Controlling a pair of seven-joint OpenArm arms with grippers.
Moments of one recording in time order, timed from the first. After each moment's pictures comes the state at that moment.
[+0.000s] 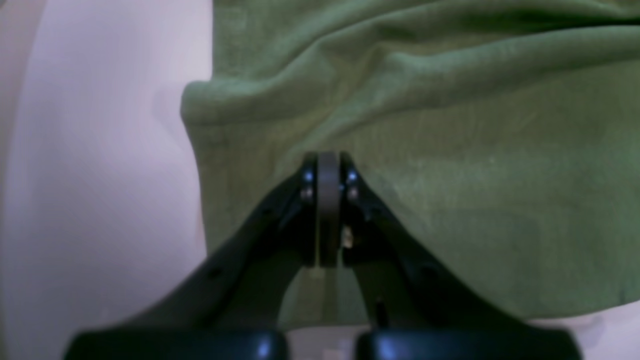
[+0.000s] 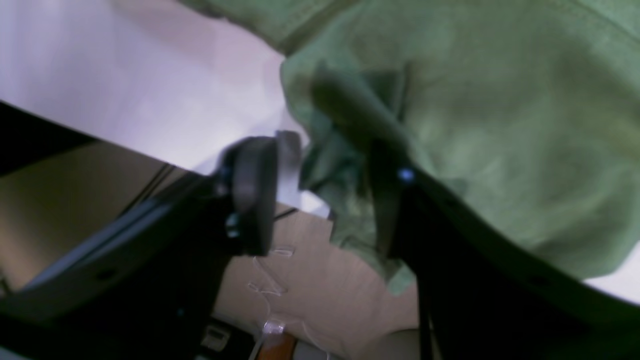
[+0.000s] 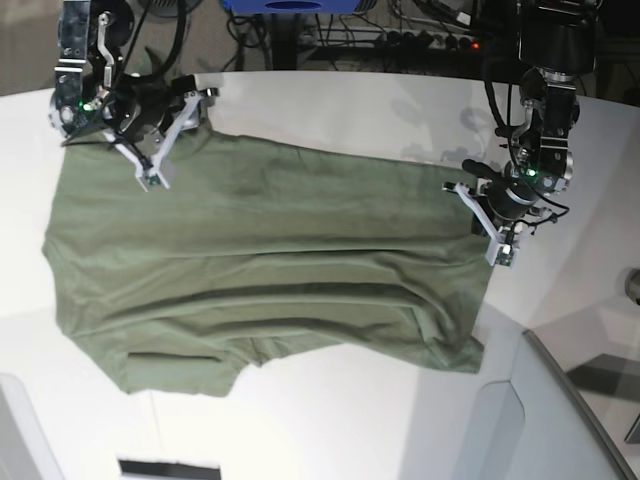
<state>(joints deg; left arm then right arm) 2.7 -20.8 -0.3 70.7 -7.7 -12.9 26.0 -17.9 0.7 8.5 97.2 13.9 23.2 -69.6</state>
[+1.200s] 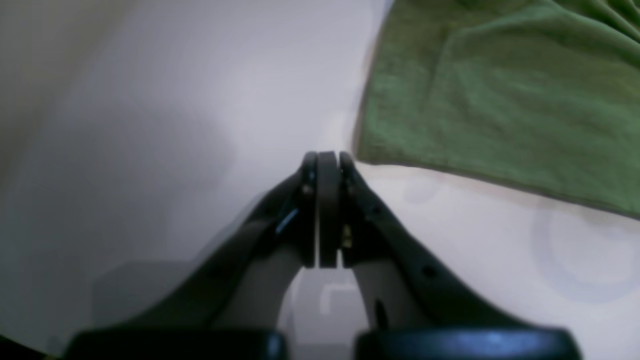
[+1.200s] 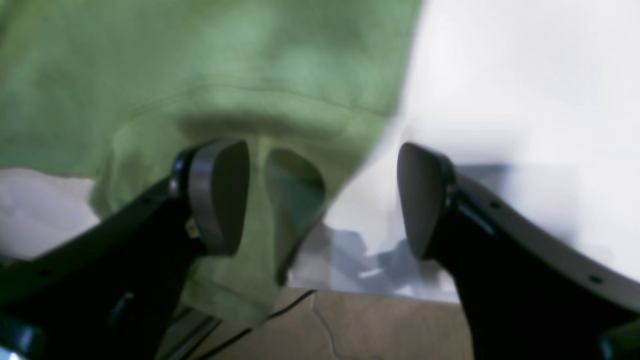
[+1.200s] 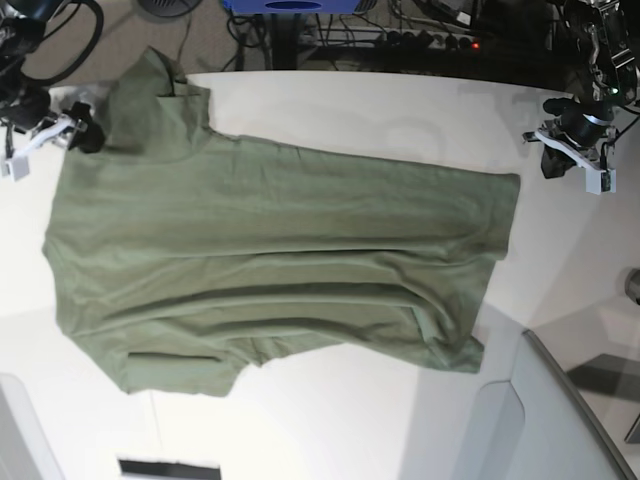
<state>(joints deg) 20.3 -20.1 -29.2 77.4 -23.1 -25.7 24.1 -10.3 7.1 46.2 71.2 28.6 40.2 -58.1</state>
